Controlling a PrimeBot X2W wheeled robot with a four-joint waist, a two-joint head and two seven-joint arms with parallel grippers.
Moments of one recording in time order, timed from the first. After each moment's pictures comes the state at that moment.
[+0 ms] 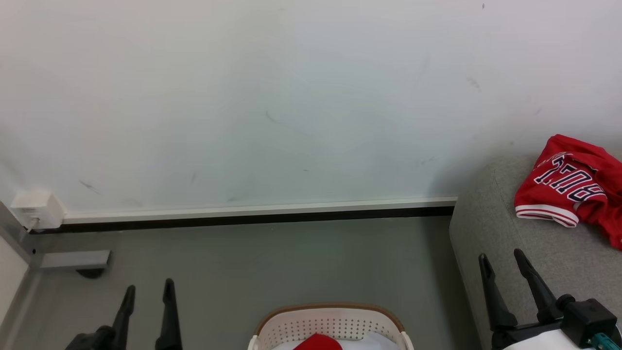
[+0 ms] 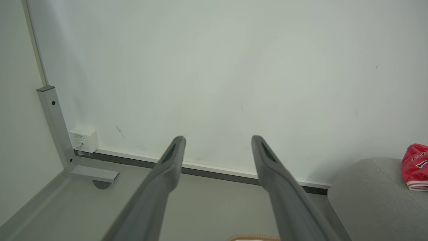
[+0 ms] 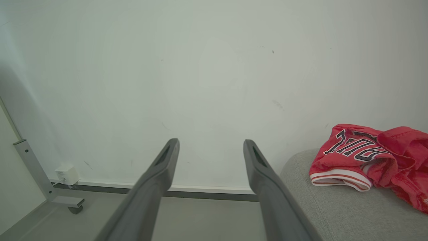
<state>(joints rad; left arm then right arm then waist) 0.04 0.15 -0.07 0.12 -0.33 0.09 -0.26 -0.10 -0.13 0.16 0.25 0.35 0.13 -0.26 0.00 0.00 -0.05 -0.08</state>
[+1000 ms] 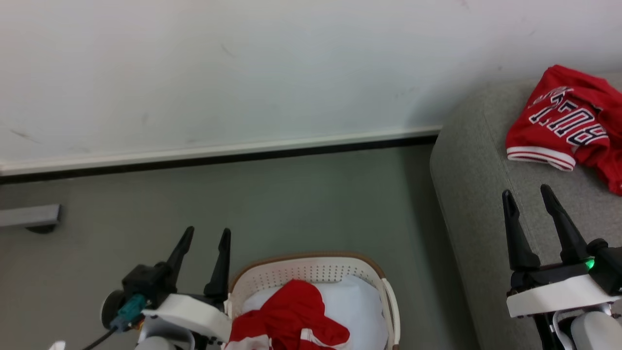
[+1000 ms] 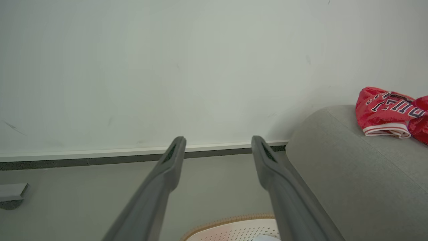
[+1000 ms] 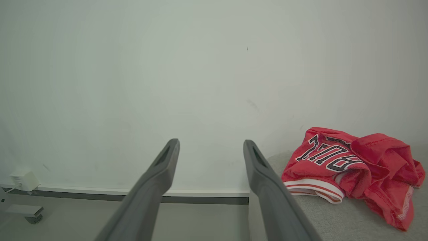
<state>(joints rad) -0.22 0.09 -0.14 0.32 -0.22 -0.07 -0.26 -0.26 -0.17 0.13 0.22 0.37 0.13 -0.26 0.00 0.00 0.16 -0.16</state>
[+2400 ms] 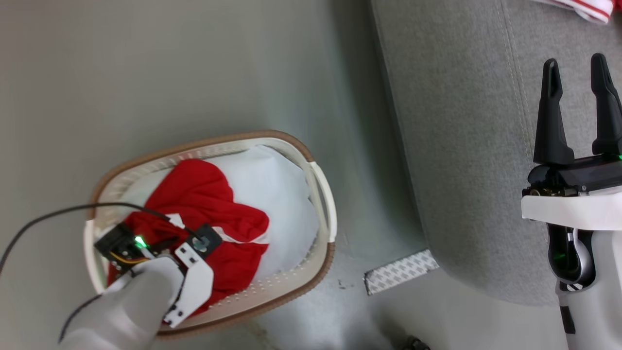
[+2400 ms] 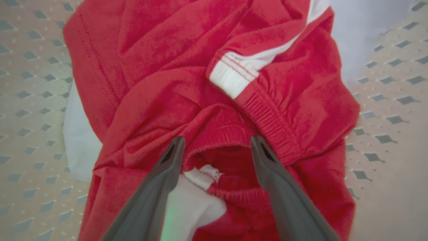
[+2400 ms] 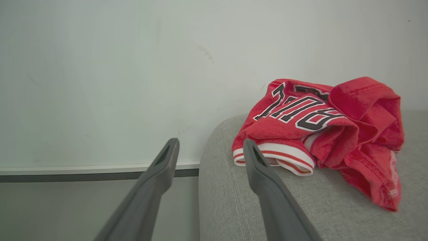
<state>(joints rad) -0.84 0.22 -0.76 1.26 0.11 -0.13 -0.03 -0.53 -0.09 0.05 0.08 0.37 0.13 -0.26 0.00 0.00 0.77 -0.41</state>
